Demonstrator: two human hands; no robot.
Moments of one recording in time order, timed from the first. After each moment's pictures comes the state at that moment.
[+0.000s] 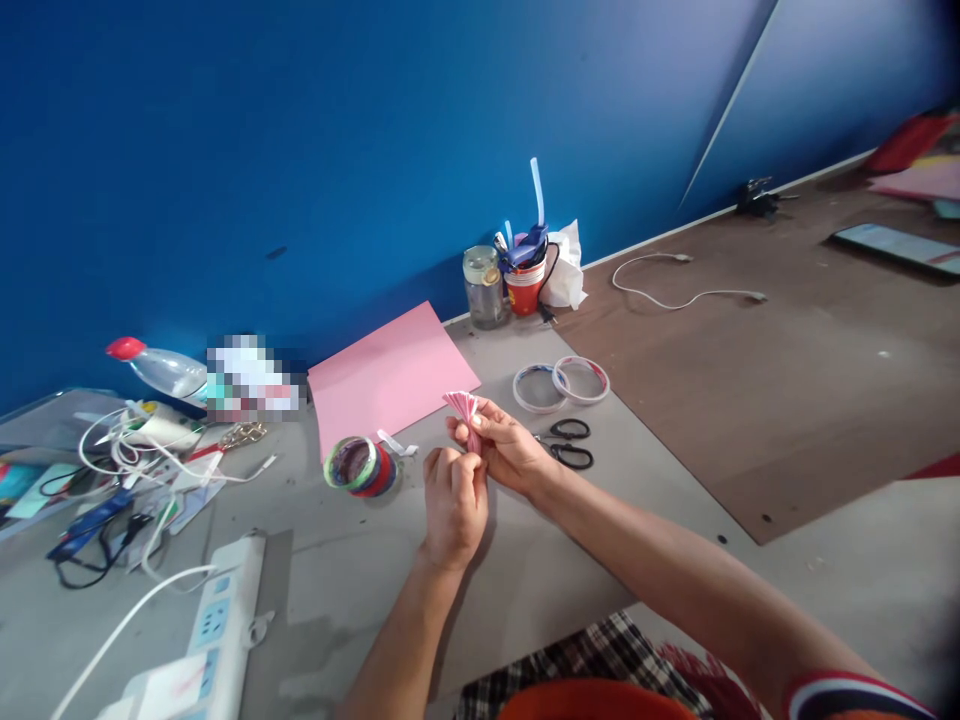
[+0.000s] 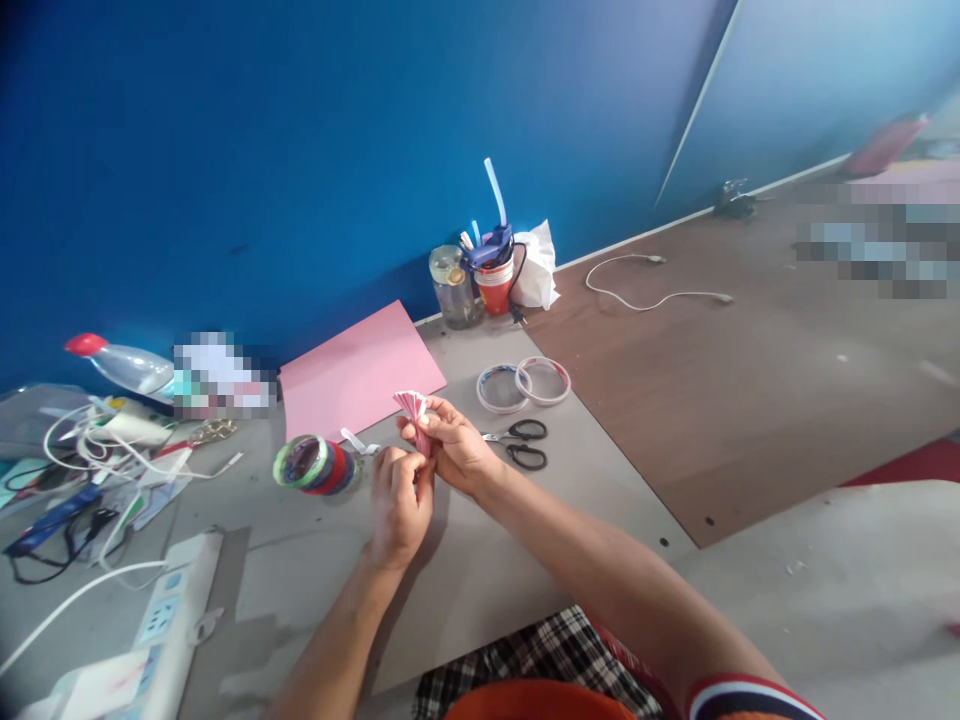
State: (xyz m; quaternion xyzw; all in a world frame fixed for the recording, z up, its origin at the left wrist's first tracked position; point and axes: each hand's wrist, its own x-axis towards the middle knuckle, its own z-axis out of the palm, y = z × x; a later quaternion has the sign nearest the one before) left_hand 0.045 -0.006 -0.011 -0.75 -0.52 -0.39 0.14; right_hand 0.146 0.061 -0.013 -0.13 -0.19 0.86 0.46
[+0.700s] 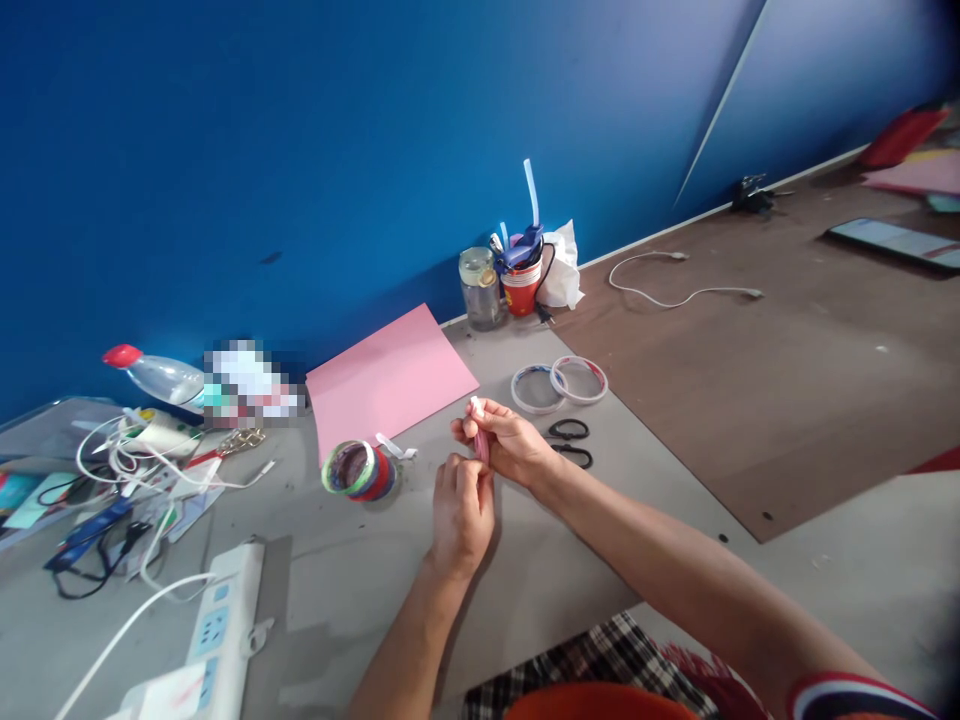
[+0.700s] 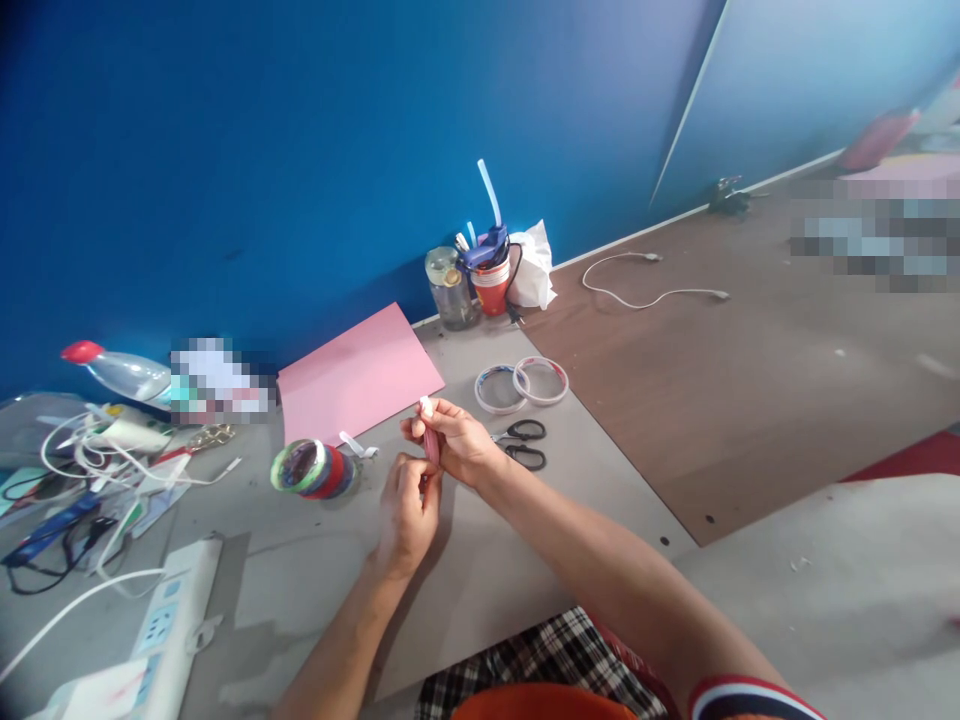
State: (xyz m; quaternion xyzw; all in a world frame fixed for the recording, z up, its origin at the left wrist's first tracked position) left_hand 0.051 -0.013 -0.025 -0.73 -0.56 -0.40 0.01; right_hand 0.151 0.070 -0.006 -0.15 -0.22 0.85 0.47
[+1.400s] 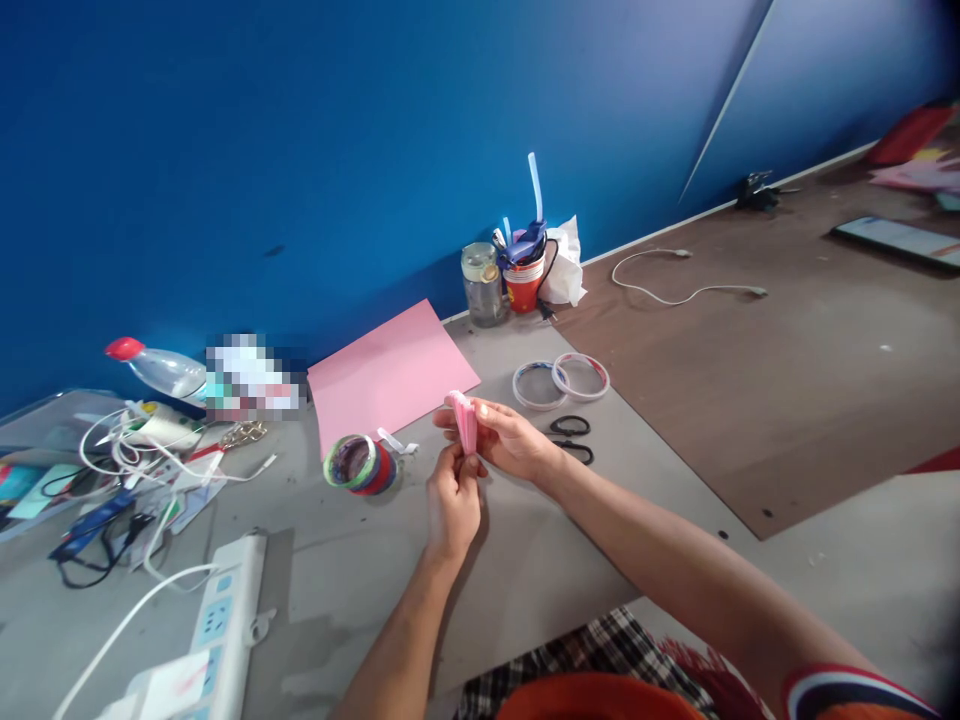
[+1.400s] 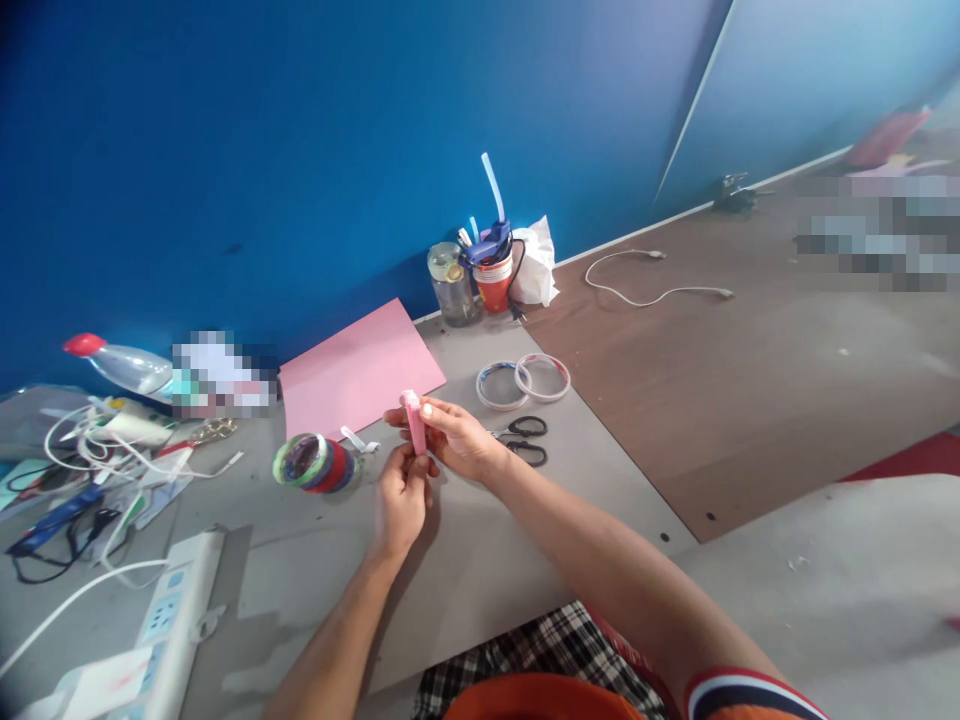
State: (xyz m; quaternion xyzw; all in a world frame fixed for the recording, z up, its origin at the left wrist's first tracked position) left_hand 0.050 -0.009 -0.017 -0.51 -0.65 -0.46 -0.32; right_hand 0.157 0.071 -0.010 -0.13 -0.29 0.87 0.38
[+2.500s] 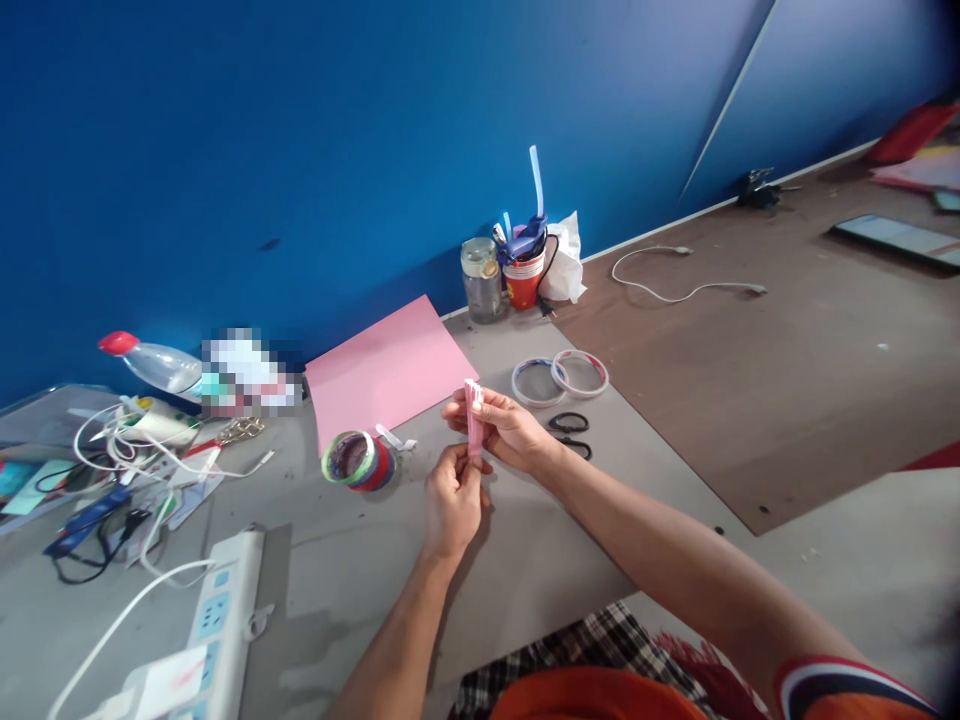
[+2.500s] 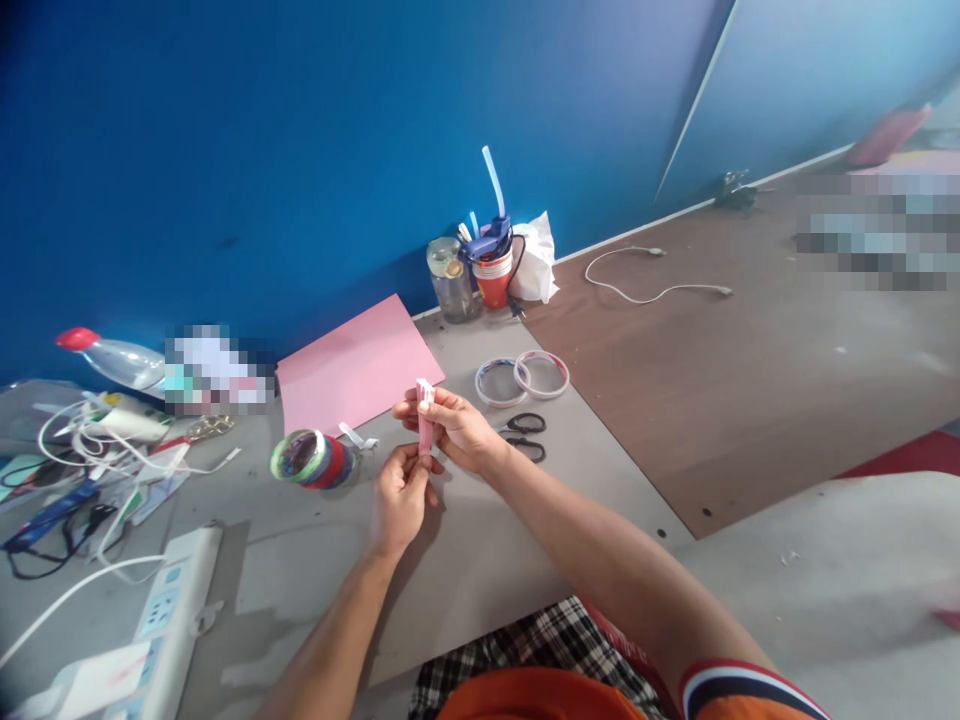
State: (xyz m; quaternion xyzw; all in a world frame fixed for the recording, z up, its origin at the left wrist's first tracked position) left_hand 0.053 -0.013 -0.008 -0.48 -0.64 -0.45 -0.39; right_hand 0.156 0.073 -0.008 -0.16 -0.28 0.84 0.44
